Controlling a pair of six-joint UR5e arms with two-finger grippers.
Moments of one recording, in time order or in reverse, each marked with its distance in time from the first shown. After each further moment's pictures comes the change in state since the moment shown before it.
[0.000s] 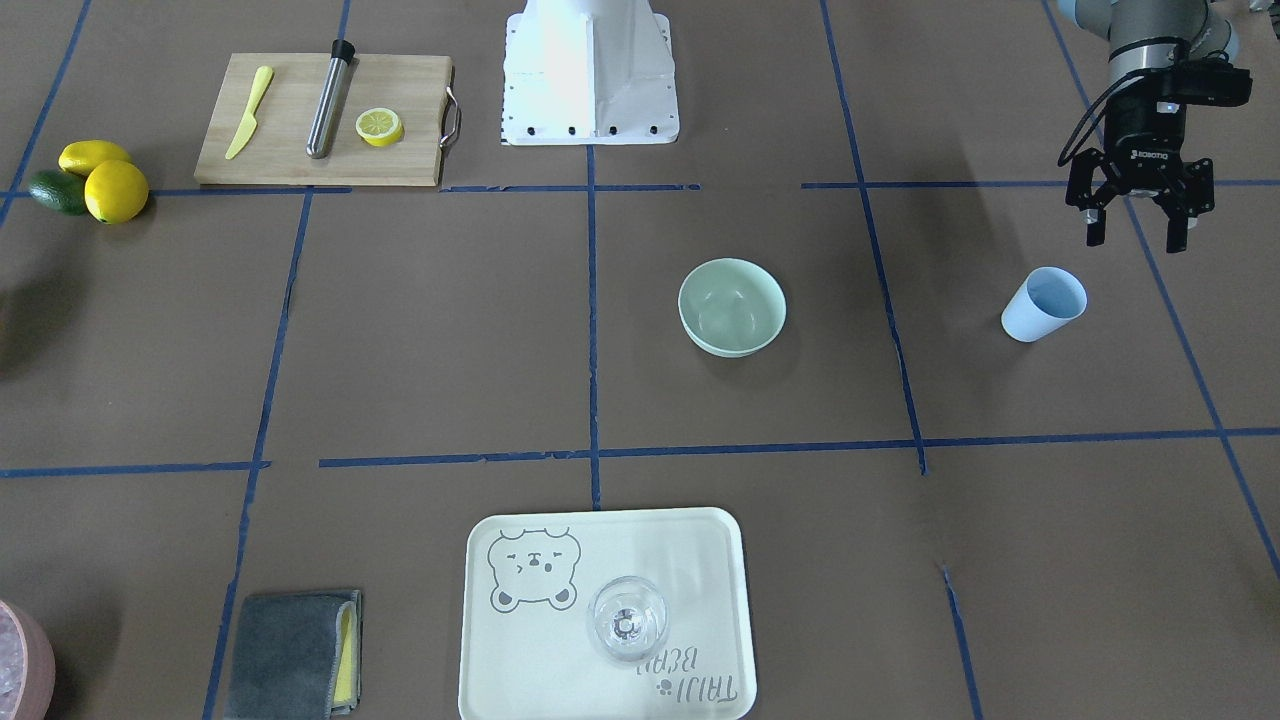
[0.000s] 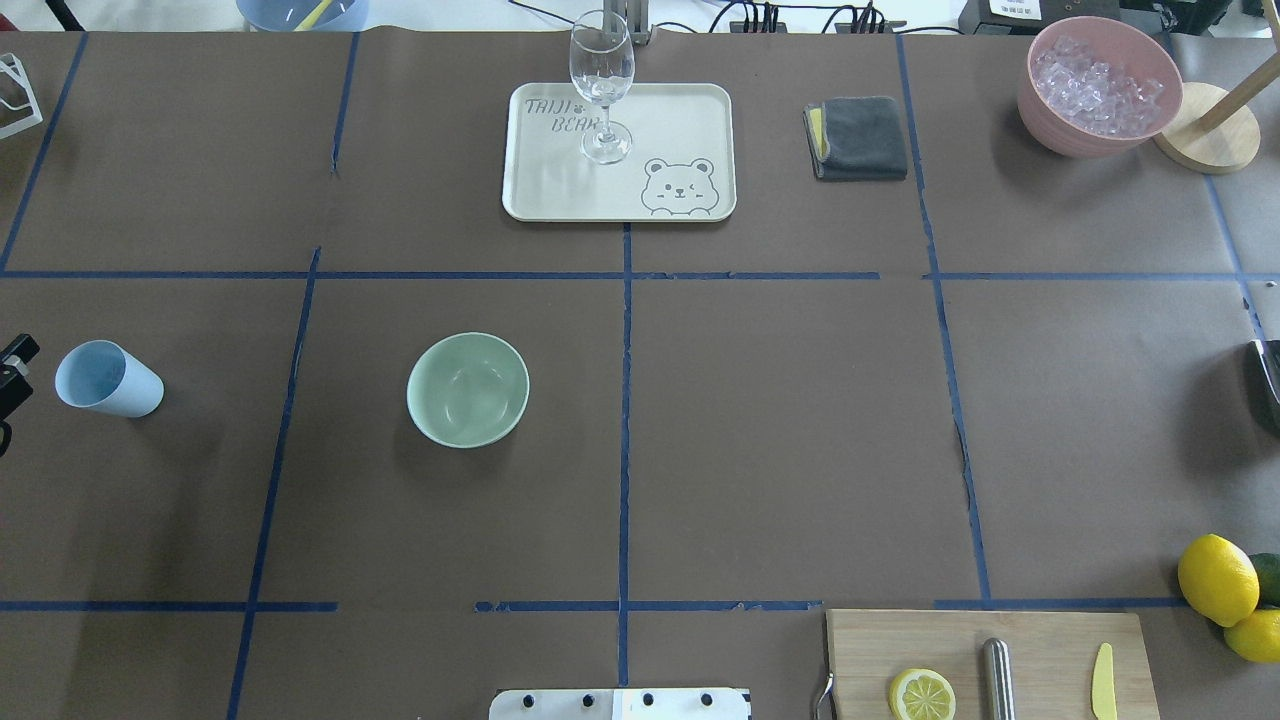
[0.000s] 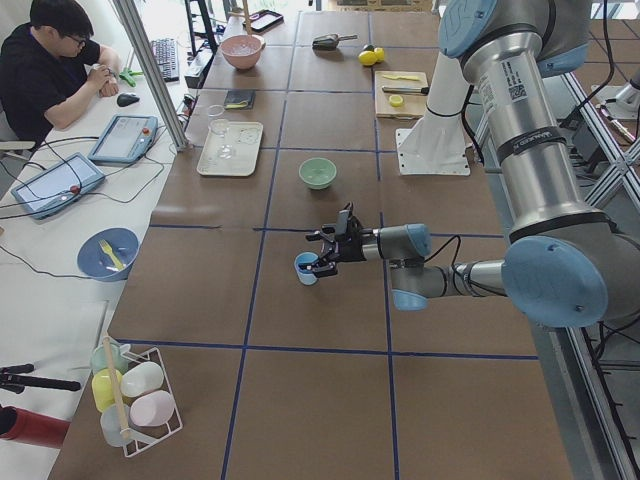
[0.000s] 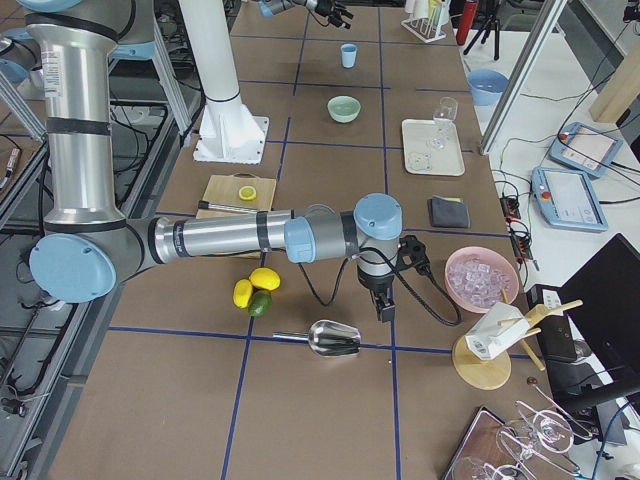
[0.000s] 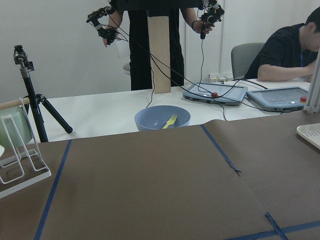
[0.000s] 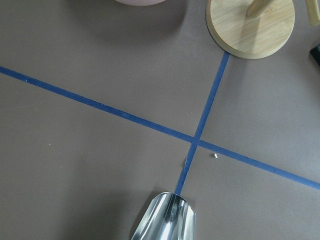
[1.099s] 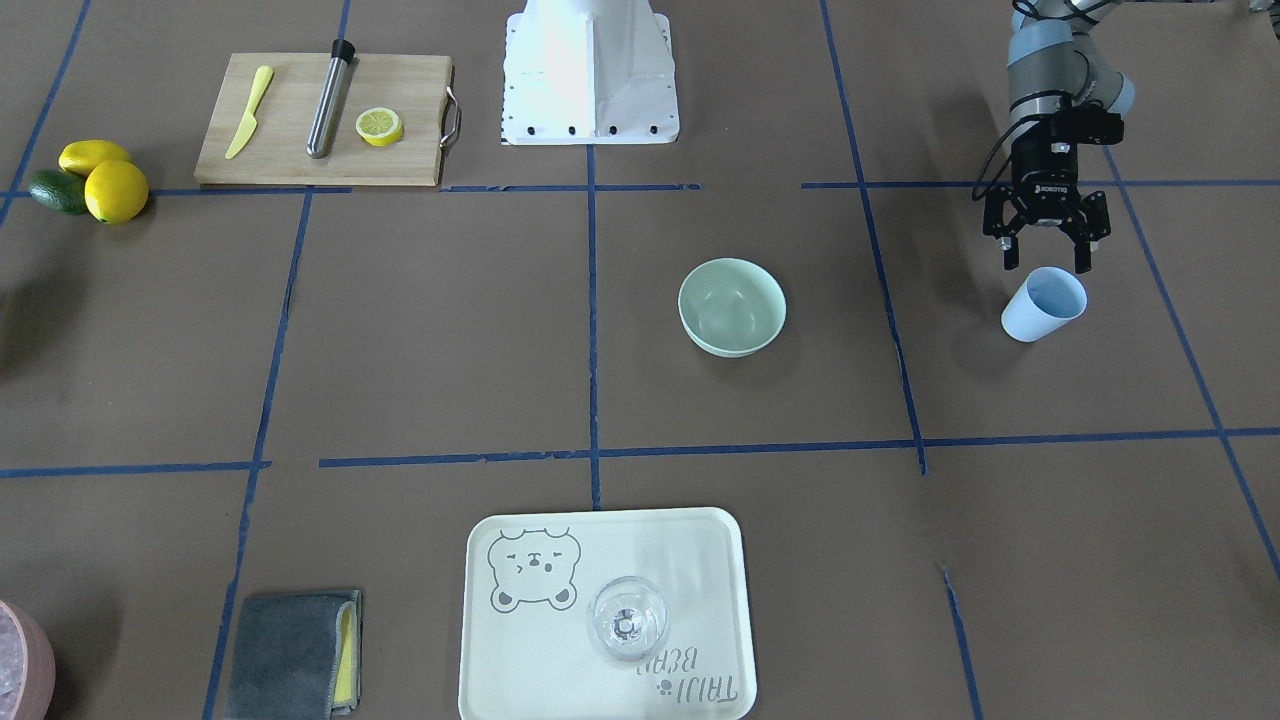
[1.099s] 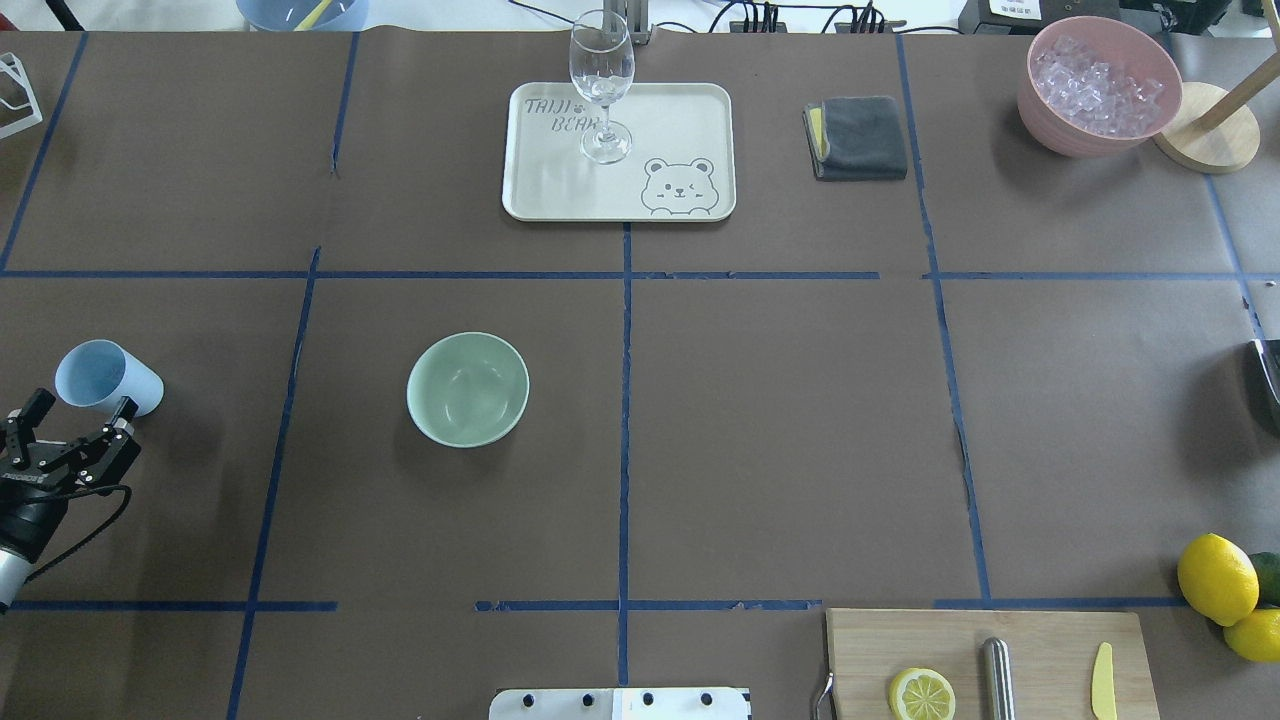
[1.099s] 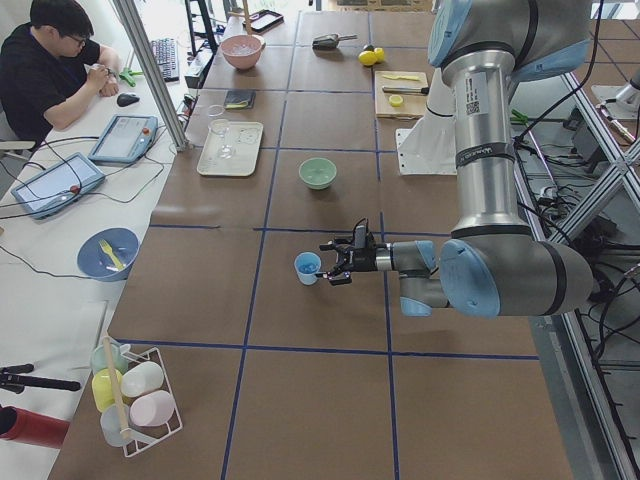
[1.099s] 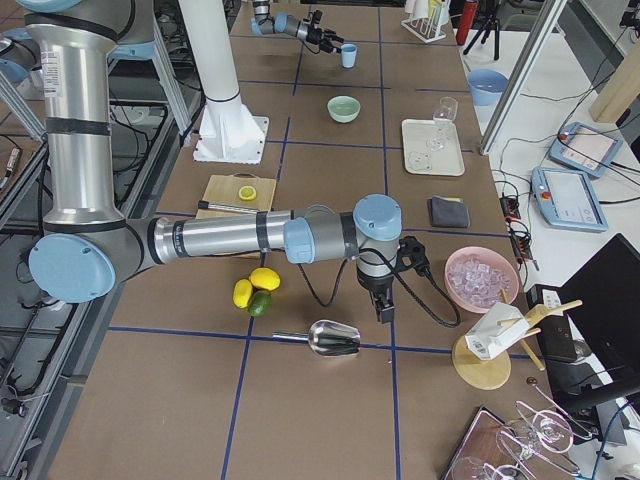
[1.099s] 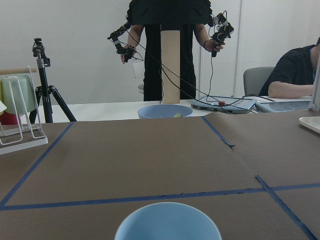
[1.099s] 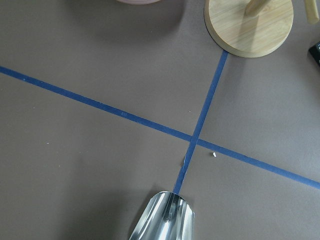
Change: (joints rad) left arm 0.241 -0.200 0.262 0.008 0.330 -0.111; right arm 0.002 -0.001 -0.002 0.000 -0.002 -0.002
